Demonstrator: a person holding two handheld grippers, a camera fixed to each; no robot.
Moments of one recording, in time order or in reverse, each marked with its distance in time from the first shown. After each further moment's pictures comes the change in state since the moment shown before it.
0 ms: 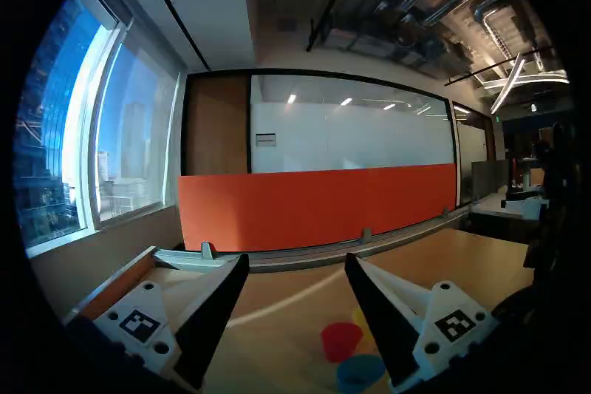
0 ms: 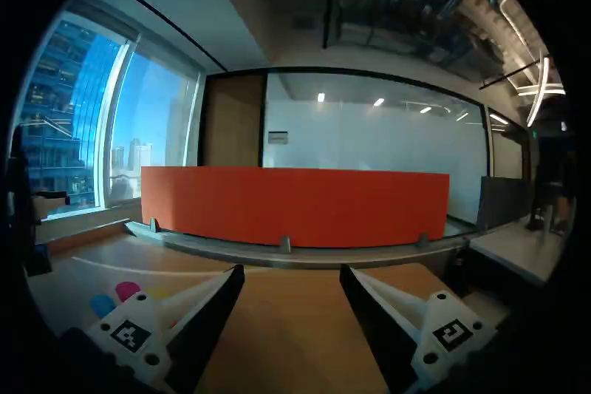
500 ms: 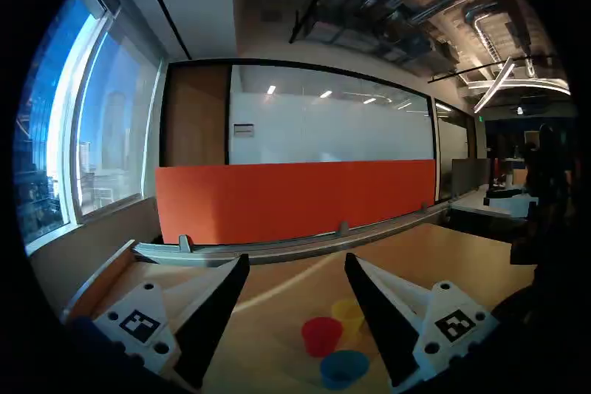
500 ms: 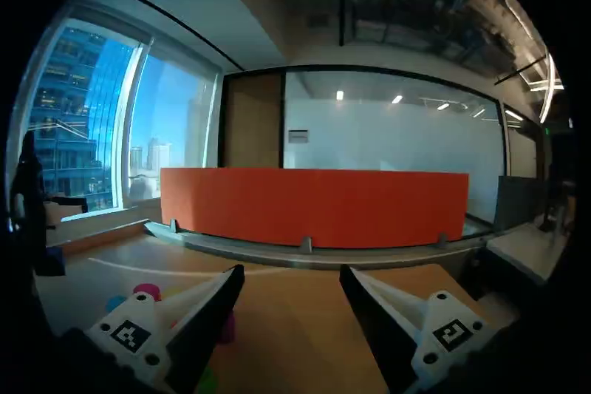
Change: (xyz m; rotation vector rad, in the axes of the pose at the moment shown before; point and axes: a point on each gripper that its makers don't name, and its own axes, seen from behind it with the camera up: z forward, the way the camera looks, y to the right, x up) left arm -0.003 0.021 0.003 -0.119 -0.039 -0.018; right arm 0.006 -0.023 -0.003 0.120 -0.017 -0.004
